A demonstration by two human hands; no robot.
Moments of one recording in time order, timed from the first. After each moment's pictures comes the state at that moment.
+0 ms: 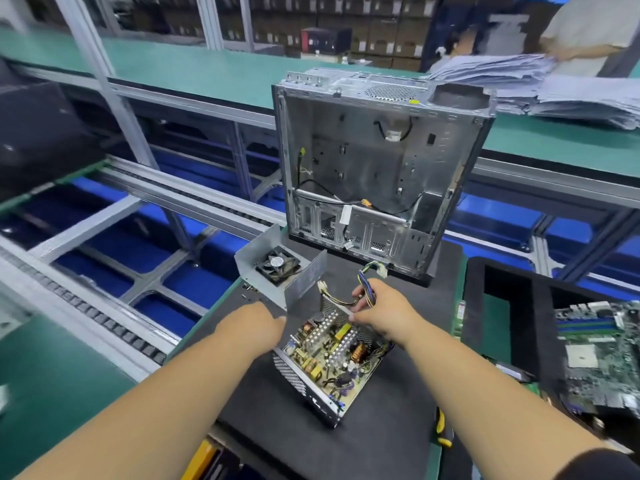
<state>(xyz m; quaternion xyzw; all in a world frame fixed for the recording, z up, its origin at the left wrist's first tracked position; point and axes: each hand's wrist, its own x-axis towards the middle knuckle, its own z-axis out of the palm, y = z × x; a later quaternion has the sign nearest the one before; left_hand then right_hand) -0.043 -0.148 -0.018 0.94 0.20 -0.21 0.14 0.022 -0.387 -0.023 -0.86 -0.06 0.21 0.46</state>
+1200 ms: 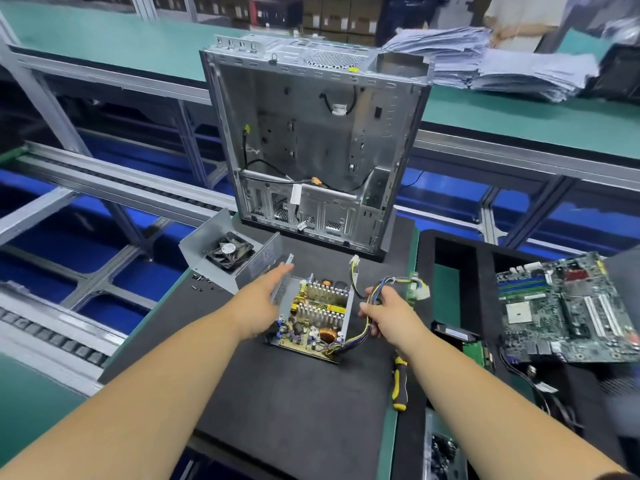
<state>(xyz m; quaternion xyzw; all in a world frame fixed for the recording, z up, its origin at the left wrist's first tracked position) -0.018 -0.201 -0.036 0.91 0.00 -0.15 0.39 -0.011 -0.459 -0.059 -0.81 0.12 0.16 0.55</state>
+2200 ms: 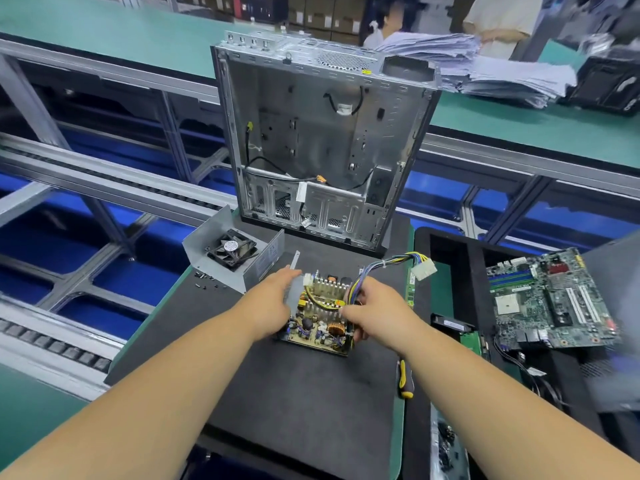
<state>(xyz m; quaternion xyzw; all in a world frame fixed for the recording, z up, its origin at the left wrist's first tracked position) -0.016 -0.191 -0.051 0.92 -0.05 -0.14 0.36 -0.045 -0.408 0.006 -0.88 0.02 0.18 0.43</state>
